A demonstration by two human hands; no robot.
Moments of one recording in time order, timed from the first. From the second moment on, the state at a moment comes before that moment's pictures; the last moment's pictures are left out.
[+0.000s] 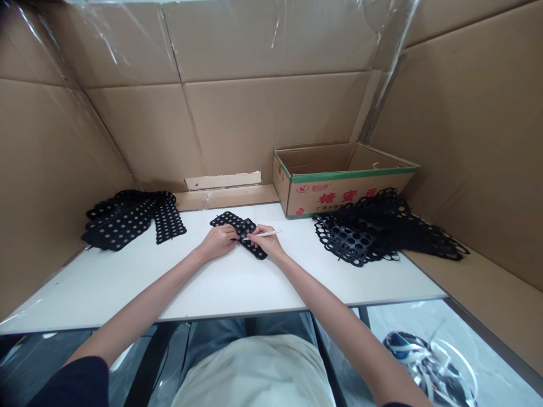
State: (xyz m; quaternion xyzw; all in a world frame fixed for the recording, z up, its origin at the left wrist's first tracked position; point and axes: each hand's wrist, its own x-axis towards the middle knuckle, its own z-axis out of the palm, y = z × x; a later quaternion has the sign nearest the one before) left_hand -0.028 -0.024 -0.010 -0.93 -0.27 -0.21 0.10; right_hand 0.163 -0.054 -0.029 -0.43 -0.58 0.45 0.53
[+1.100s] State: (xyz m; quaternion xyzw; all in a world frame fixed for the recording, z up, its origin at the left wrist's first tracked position) left_hand -0.020 -0.030 -0.010 -0.89 -0.37 -0.27 -0.02; right_hand 0.162 -0.056 -0.035 -0.42 -0.64 0.43 0.49
